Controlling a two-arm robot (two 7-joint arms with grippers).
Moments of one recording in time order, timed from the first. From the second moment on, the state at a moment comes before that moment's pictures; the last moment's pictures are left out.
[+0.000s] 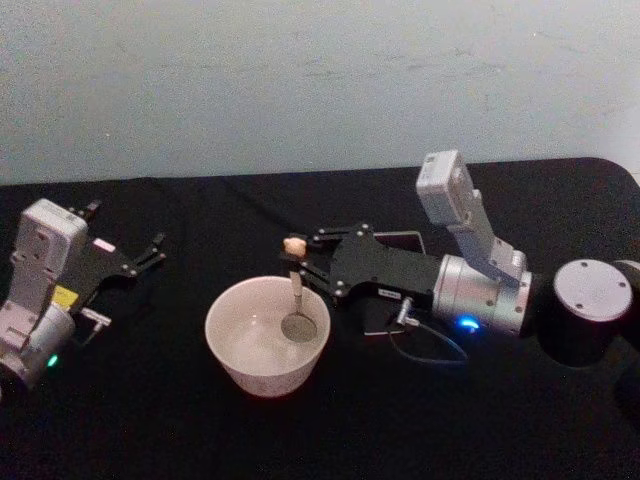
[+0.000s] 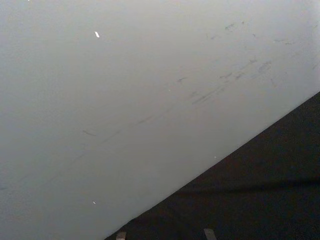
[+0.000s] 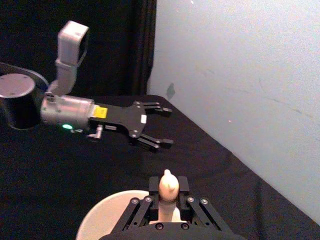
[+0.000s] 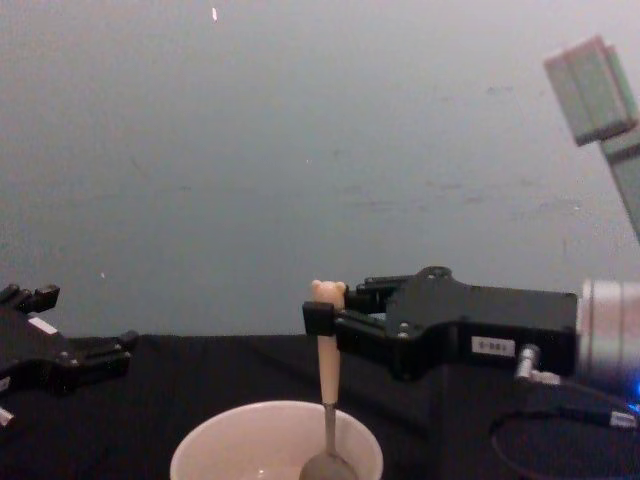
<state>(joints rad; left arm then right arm) -0.20 0.60 0.45 -1.41 -0.25 -0.12 0.03 0.45 0.42 -0.61 -1.36 0.42 -0.07 0.70</state>
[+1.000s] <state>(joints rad) -0.20 0.60 0.45 -1.41 -0.25 -0.12 0.03 0.49 0.38 -0.70 -1.37 0.41 -0.06 0.75</state>
